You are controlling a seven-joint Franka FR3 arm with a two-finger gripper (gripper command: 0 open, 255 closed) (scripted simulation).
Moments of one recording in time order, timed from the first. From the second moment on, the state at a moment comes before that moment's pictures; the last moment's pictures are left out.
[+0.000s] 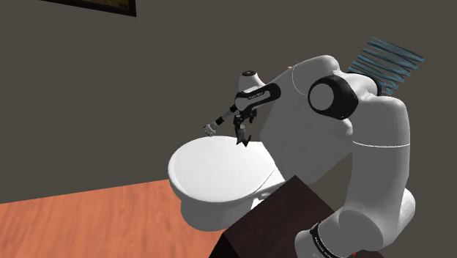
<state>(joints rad) -0.16 0.66 -0.08 -1.70 -0.27 2.30 0.02</state>
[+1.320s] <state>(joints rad) -0.18 0.84 -0.10 -1.57 -0.28 2.34 0.03</state>
